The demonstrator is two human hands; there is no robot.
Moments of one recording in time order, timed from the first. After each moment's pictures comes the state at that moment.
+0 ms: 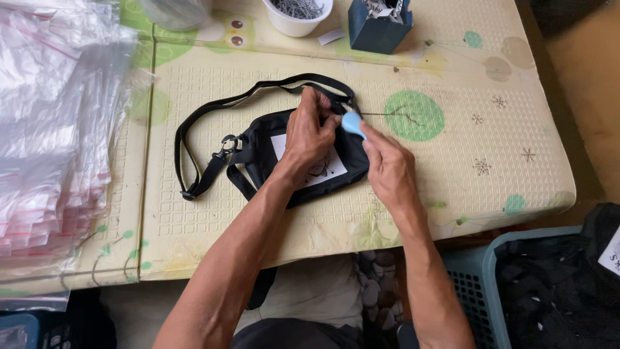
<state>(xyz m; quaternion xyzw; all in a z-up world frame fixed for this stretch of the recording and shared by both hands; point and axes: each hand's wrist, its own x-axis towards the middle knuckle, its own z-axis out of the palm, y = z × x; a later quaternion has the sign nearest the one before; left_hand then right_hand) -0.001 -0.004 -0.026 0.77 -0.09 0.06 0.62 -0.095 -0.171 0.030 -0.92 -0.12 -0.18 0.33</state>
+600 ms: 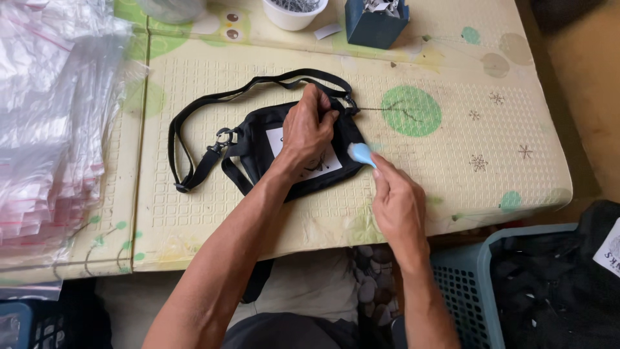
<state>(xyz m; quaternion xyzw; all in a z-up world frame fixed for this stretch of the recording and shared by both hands) -0.015 -0.007 -0.010 0.81 -0.06 0.04 0.58 -0.163 -0.179 0.037 -0.95 -0.04 -0.15 0.29</state>
